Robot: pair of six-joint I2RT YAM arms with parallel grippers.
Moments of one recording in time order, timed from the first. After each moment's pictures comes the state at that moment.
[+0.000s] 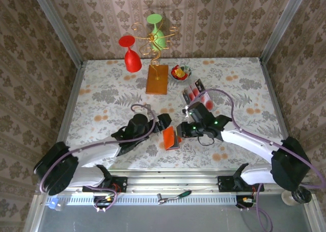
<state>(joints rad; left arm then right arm) -0.87 1.21 0.48 0.31 -0.05 -0.98 0.73 1.32 0.84 -0.43 -0.24 0.63</state>
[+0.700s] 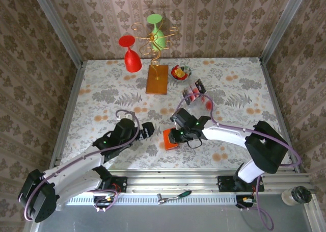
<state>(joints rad) -0.77 0.90 0.42 -0.19 -0.10 -0.83 0.81 1.56 0.88 -0.39 -0.19 0.63</state>
